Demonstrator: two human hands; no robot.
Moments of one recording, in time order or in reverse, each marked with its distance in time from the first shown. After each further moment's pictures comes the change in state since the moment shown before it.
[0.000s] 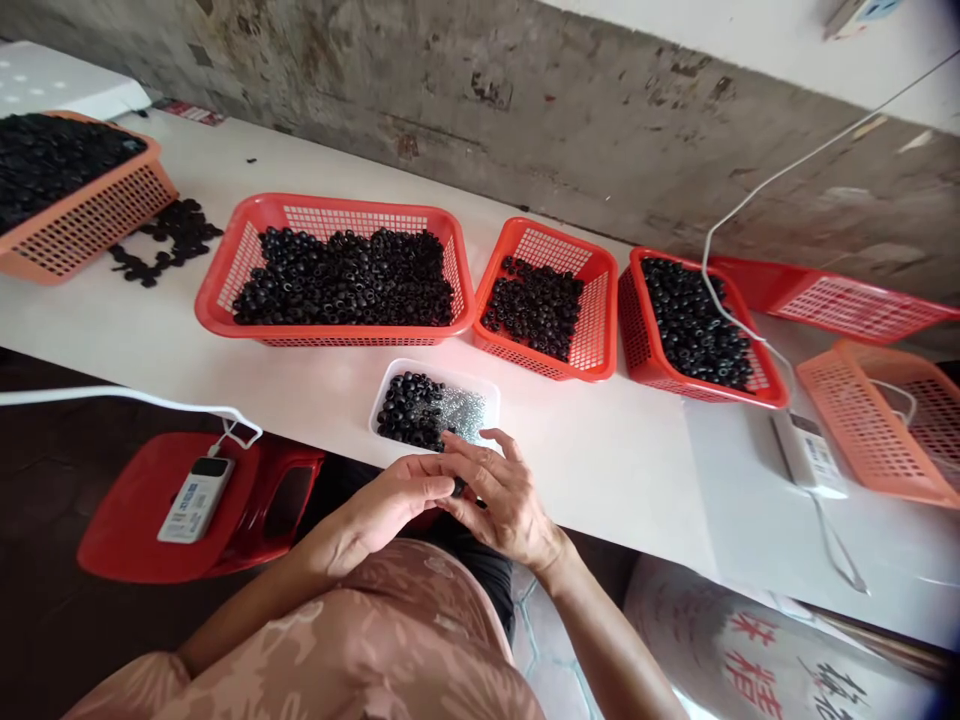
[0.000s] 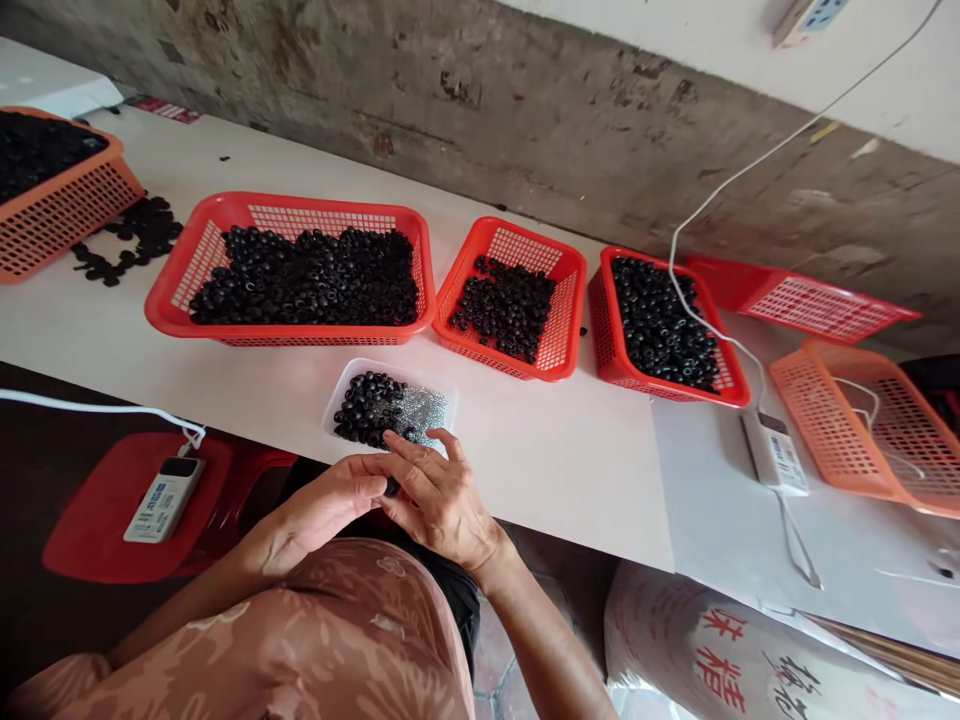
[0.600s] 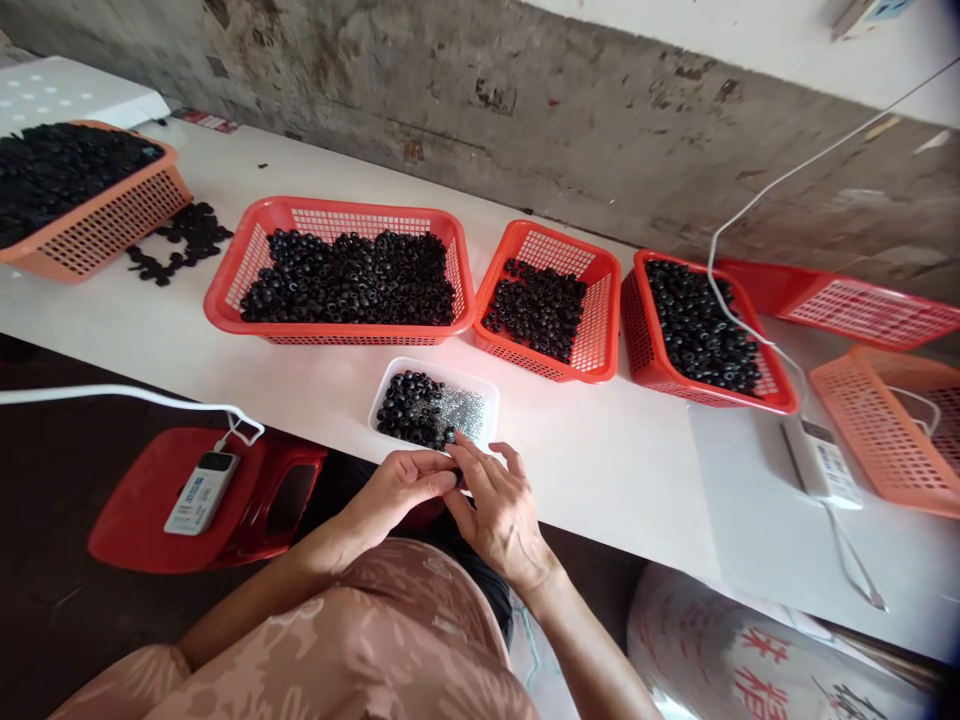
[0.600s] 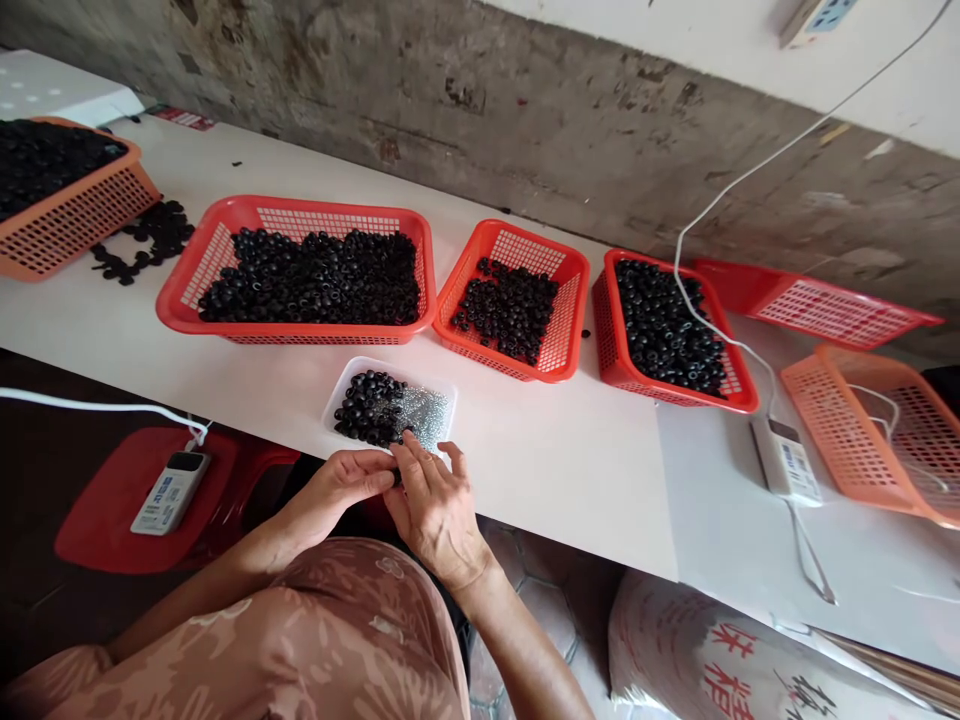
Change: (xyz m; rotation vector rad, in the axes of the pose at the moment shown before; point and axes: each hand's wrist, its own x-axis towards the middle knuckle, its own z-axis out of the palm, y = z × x) left_hand 0.001 -0.005 0.003 0.276 0.201 0.103; right_hand -0.009 -0.017 0.008 -0.191 0.023 0.177
